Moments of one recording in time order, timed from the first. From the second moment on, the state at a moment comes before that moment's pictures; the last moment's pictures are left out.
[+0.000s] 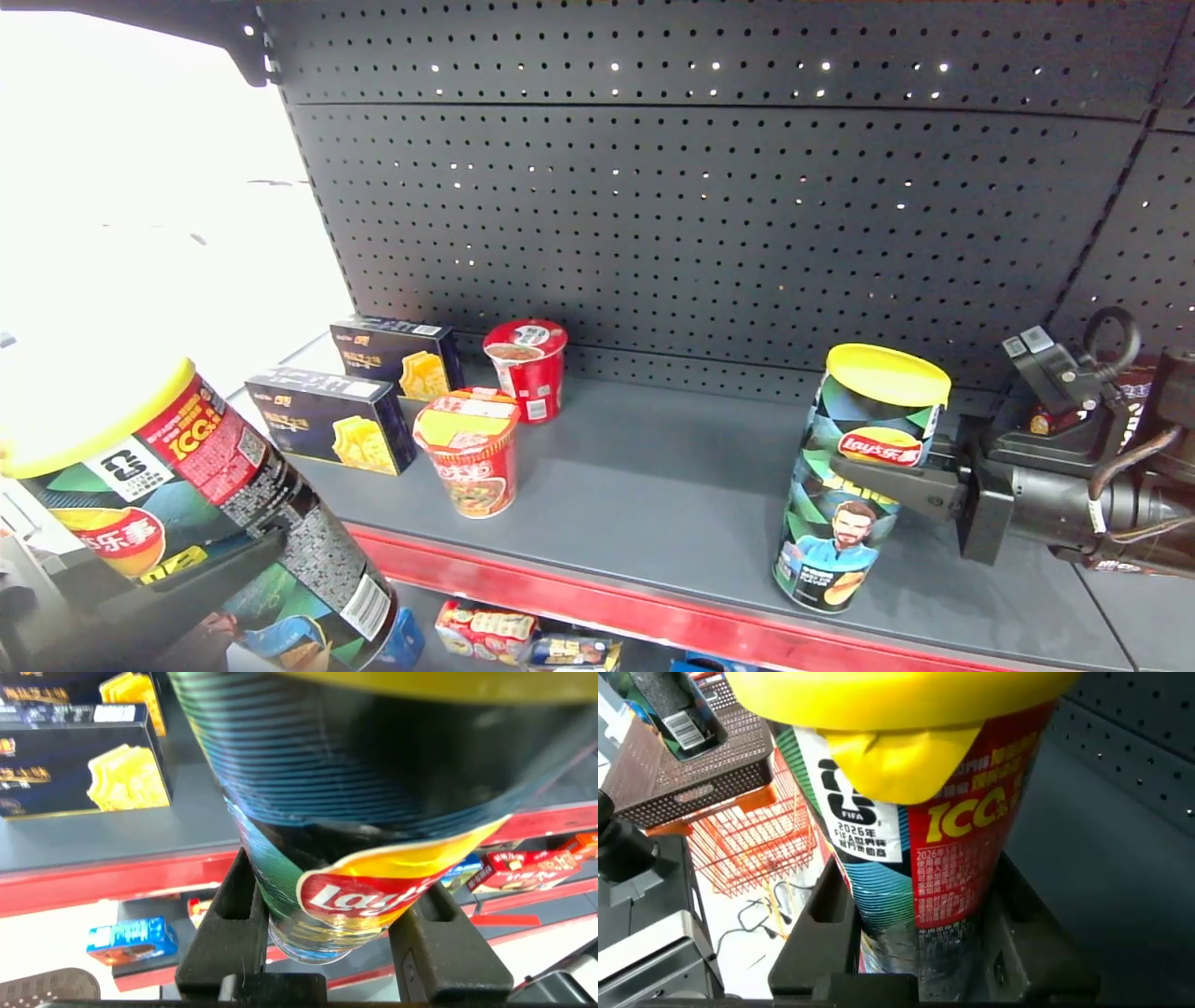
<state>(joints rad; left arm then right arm) -0.38 0.88 -0.43 -0.21 -0.10 -0.13 0.26 1.51 -0.46 -0.91 0.77 0.00</state>
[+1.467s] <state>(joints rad) -0.38 0.88 -0.43 -0.21 -0.10 -0.14 0.23 1.56 -0.43 -0.94 0.80 -0.02</state>
